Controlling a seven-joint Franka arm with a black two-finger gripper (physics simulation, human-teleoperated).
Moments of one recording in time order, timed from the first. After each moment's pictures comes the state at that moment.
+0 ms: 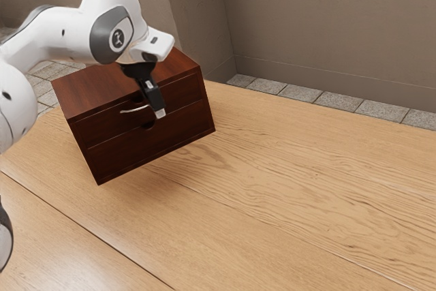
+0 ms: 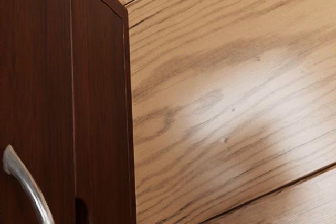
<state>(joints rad) 0.09 0.37 0.24 -1.22 0.00 1.77 0.77</state>
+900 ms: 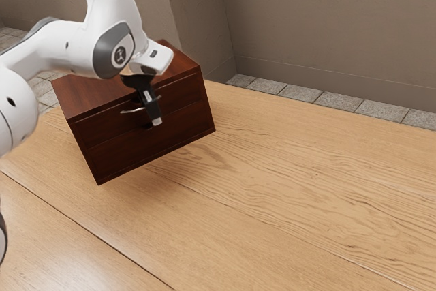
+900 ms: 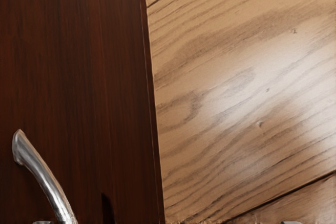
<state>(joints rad) 0.09 0.35 0.24 -1.33 0.06 1.89 0.80</state>
